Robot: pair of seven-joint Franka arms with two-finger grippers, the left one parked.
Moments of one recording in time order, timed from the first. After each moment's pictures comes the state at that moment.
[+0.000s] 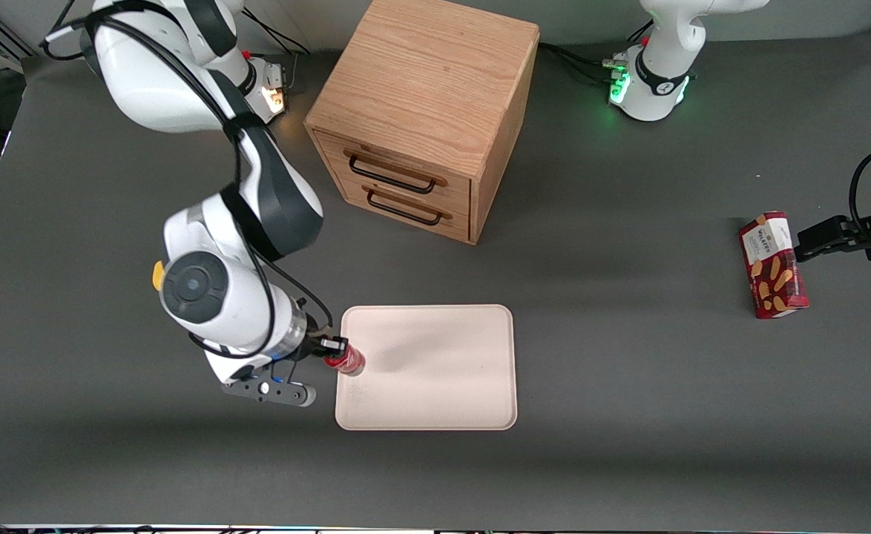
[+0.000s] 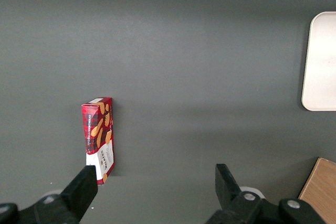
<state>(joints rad) 0.38 0.83 0.04 -0.88 0.00 1.76 0.59</state>
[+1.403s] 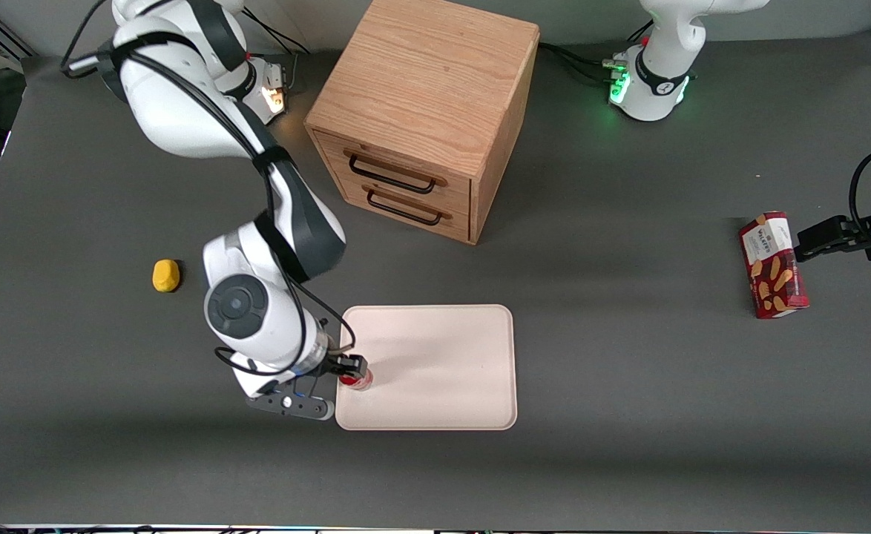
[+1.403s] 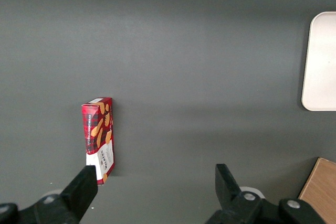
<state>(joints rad) 0.39 0.84 0.05 -0.90 -0.02 1.78 0.61</state>
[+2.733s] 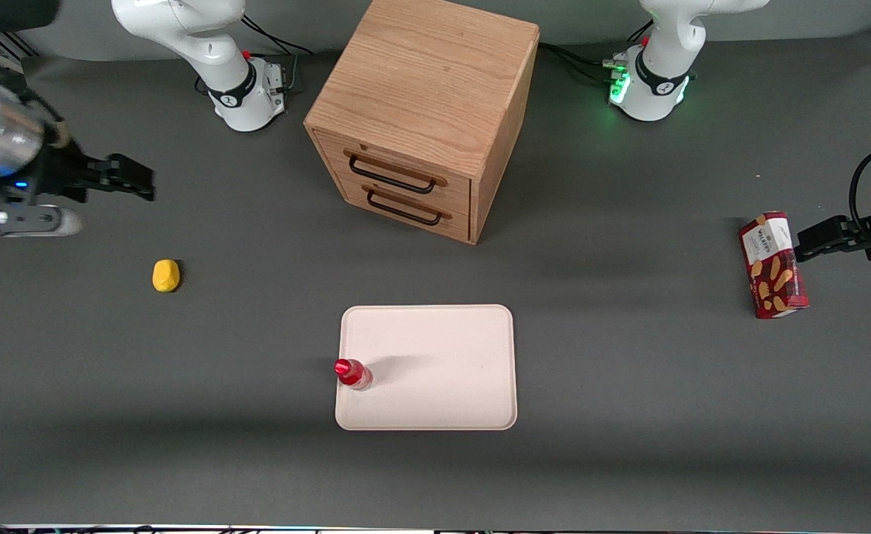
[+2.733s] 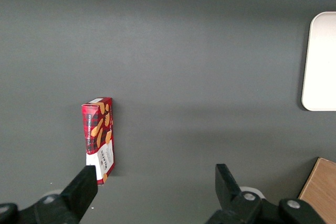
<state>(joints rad) 0.11 0.15 0.04 -1.27 -0.02 1.25 0.13</state>
